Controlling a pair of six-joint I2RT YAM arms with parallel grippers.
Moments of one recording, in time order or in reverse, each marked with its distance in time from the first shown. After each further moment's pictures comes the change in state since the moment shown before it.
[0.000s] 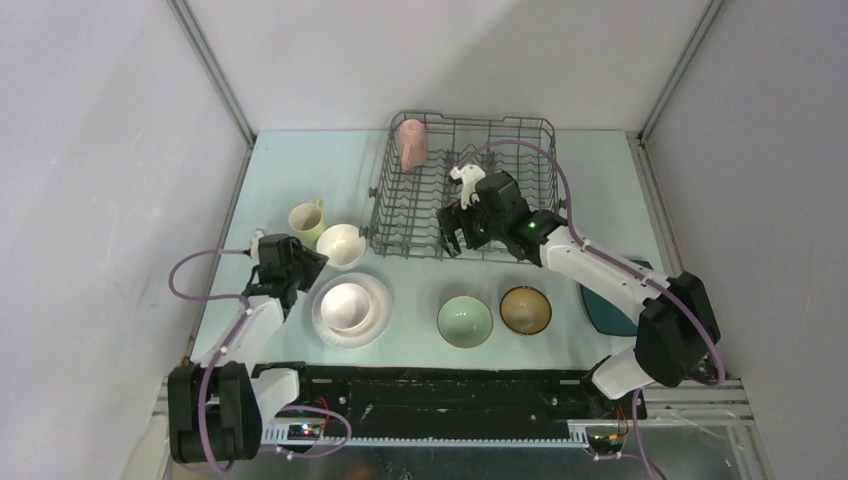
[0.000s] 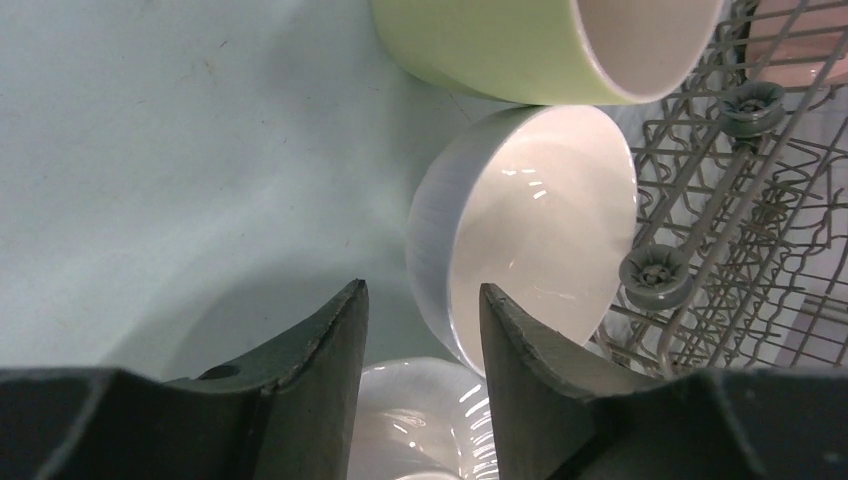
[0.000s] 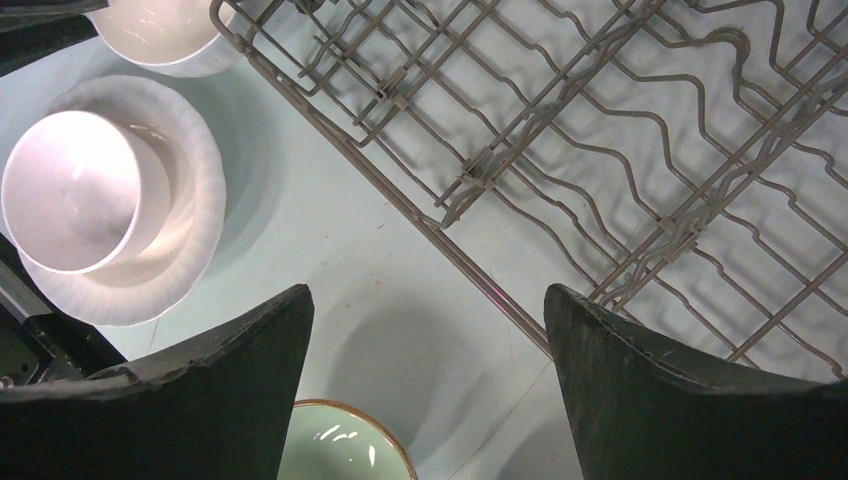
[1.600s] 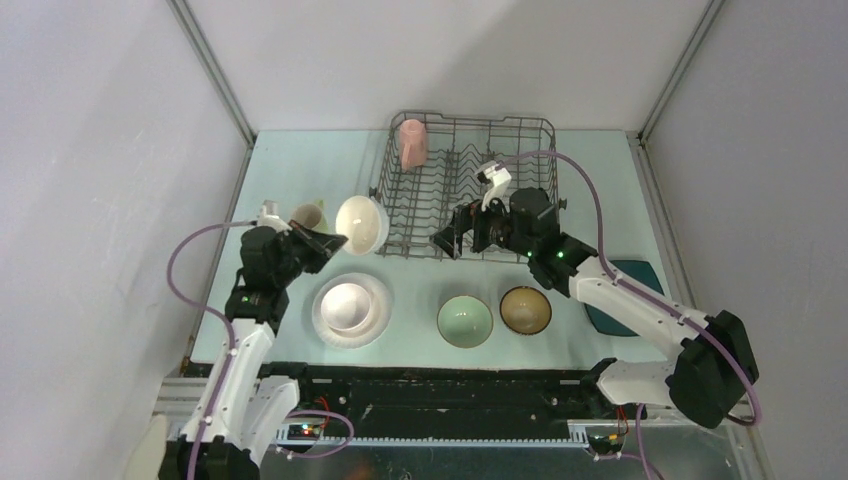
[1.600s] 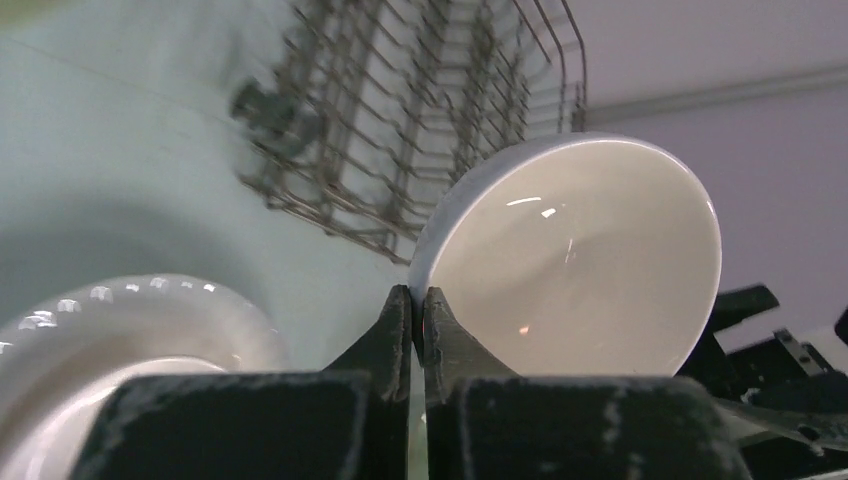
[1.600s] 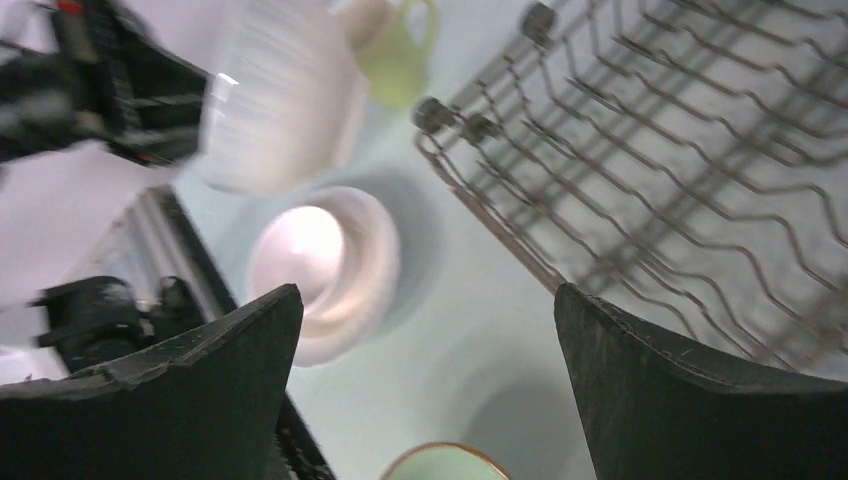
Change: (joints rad) left arm -0.065 -0.294 0.145 -0.100 0.311 0.017; right arm -0.002 -0.233 -0.227 0.332 -0.124 0.192
